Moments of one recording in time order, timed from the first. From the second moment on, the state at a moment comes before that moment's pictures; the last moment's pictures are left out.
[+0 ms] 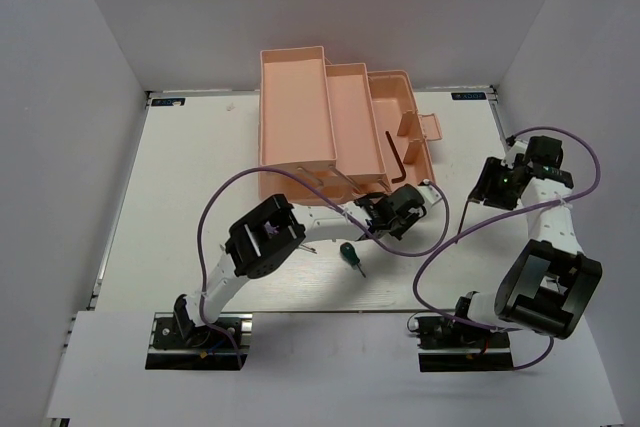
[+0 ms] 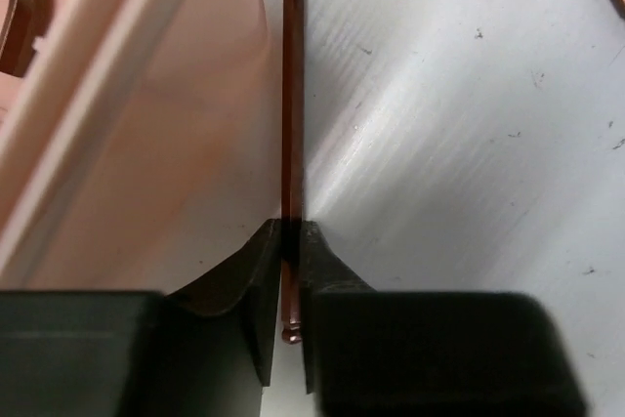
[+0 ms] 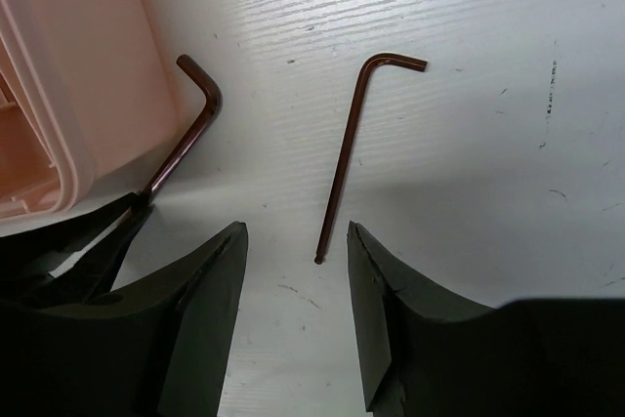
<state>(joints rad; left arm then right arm) -1.13 2.26 1.63 -0.11 -0.19 -0.04 -0.34 1.33 1.00 -0.71 -0.33 -0.03</state>
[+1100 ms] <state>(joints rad) -1.18 1.95 1.49 -0.17 -0.02 -0.07 -0.40 1.34 0.95 -0.77 -0.37 -0.11</state>
